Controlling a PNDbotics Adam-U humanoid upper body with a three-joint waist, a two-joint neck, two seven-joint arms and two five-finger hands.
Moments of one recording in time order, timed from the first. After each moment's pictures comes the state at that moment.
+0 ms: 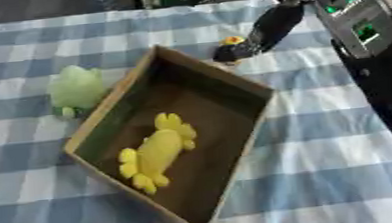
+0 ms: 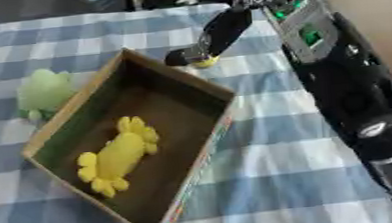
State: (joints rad) left arm -0.32 0.20 0.02 -1.98 -0.19 -0.12 0.56; right arm -1.07 -0.45 0.18 -1.31 0.46 -0.44 0.72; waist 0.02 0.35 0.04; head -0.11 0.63
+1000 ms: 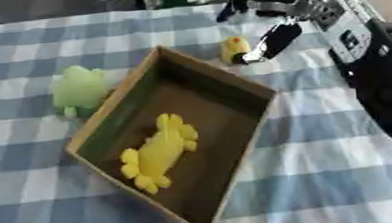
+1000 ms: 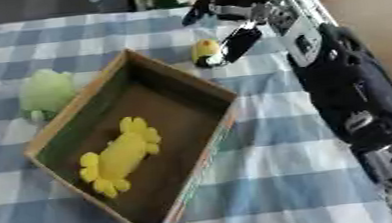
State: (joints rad) left arm -0.32 0.20 0.02 -1.98 -0.19 -0.12 0.56; right arm -1.11 -0.41 0.12 -0.97 0.85 -0.54 0.58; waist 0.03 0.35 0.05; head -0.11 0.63
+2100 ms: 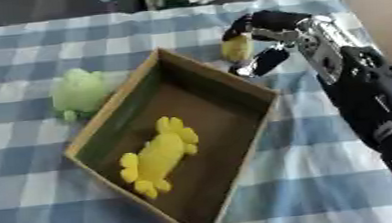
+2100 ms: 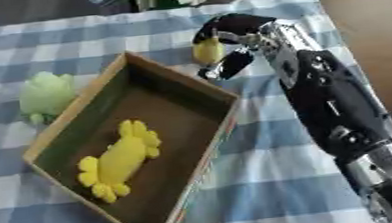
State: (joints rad) left arm -0.32 0.19 0.01 -1.98 -0.19 -0.12 0.55; right arm -1.12 -0.37 0.08 -0.85 1.04 -0.47 0.38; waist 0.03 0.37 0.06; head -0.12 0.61
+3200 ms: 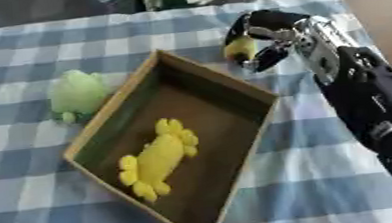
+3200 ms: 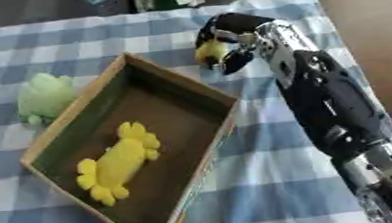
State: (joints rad) left arm -0.32 0.19 0.01 -1.98 -0.19 -0.12 0.54; right arm -1.13 -0.37 0.07 -0.84 1.05 -0.43 0.37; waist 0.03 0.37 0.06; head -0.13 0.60
